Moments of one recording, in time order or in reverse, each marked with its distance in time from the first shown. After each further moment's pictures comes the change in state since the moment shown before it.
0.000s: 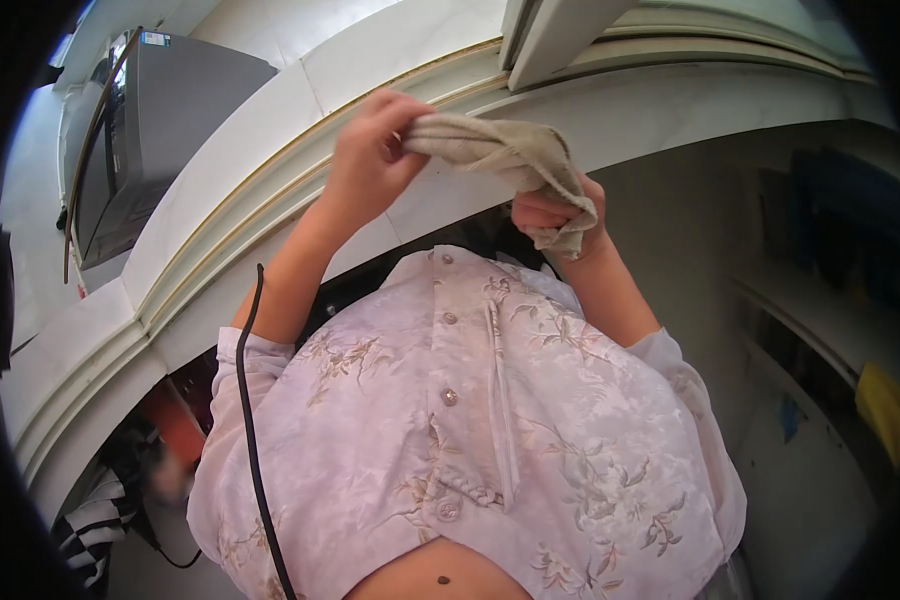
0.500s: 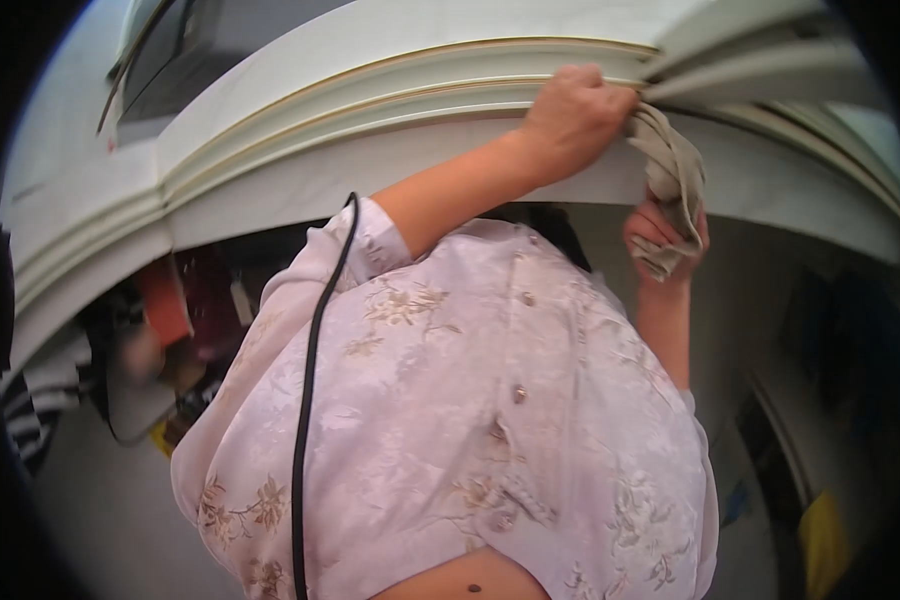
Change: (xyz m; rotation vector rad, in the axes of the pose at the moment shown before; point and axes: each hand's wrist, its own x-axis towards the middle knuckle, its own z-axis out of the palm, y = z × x) left_hand 0.019 -0.045 0.060 0.664 0.323 0.230; right_hand -0.009 0.001 -0.016 0.063 0.223 -0.105
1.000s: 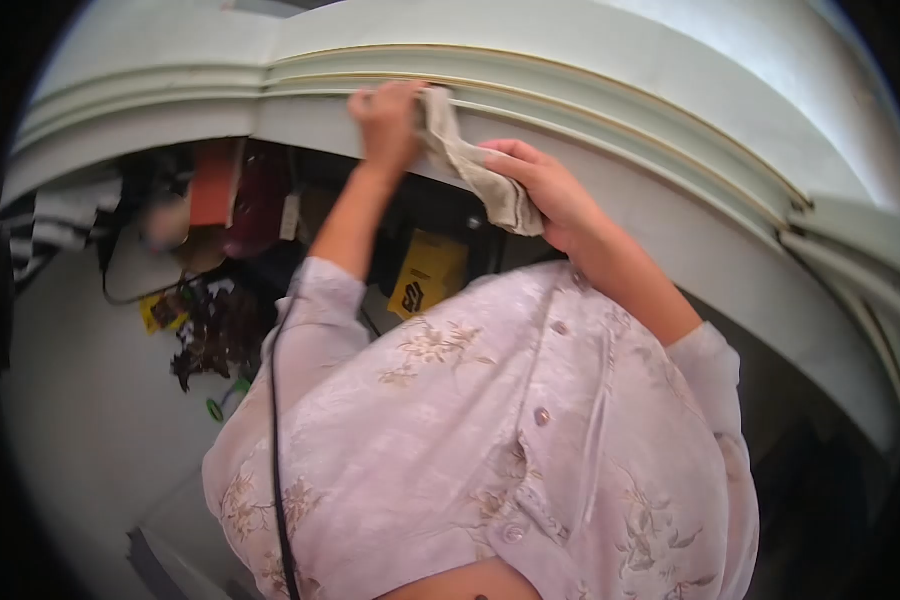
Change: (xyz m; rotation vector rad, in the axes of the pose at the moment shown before) left_hand -0.178 -0.111 -0.157 0.664 0.021 -0.641; right_hand 0.118 0.151 0.031 -0.797 0.100 0.935
